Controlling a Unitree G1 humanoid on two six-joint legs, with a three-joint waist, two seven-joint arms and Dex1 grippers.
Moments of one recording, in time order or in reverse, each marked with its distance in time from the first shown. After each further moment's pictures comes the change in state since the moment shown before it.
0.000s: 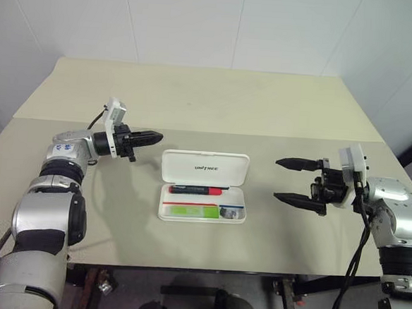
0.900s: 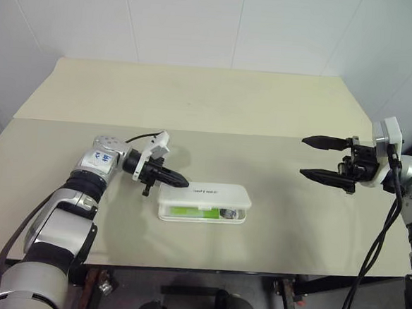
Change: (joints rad) left arm 0.190 -0.011 -0.476 -0.500 -0.069 0.075 -0.146; right arm -0.188 -0.190 0.140 0.282 0.133 -0.088 0.031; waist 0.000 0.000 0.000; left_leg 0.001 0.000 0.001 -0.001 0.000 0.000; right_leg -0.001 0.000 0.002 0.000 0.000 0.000
